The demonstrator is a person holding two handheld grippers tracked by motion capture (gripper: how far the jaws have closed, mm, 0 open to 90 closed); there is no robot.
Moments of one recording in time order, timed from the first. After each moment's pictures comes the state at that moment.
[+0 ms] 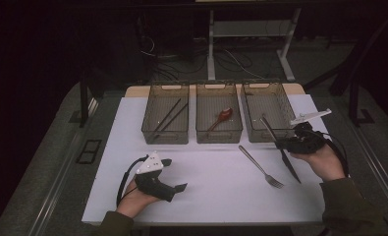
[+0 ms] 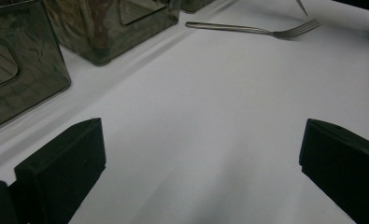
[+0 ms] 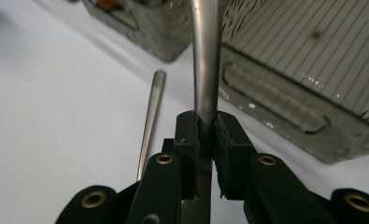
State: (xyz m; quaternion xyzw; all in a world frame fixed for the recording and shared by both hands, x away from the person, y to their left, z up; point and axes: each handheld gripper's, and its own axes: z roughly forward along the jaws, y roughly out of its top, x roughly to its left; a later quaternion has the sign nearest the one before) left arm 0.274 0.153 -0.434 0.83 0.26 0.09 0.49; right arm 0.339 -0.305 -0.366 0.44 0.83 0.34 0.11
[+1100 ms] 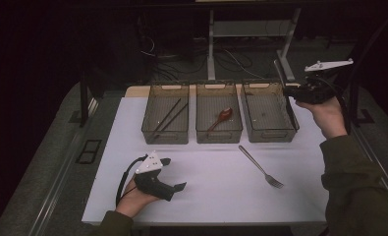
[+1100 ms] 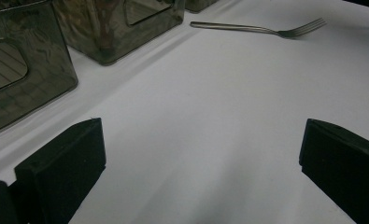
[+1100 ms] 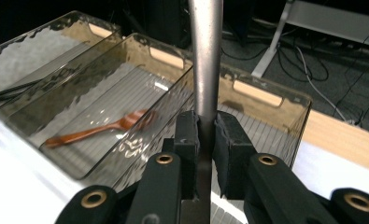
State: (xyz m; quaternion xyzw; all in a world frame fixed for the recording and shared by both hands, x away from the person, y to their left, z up) left arm 0.275 0.156 -0.433 0.83 0.27 0.10 0.49; right arm 0.423 -0.321 -0.284 0.45 0.76 0.41 0.21
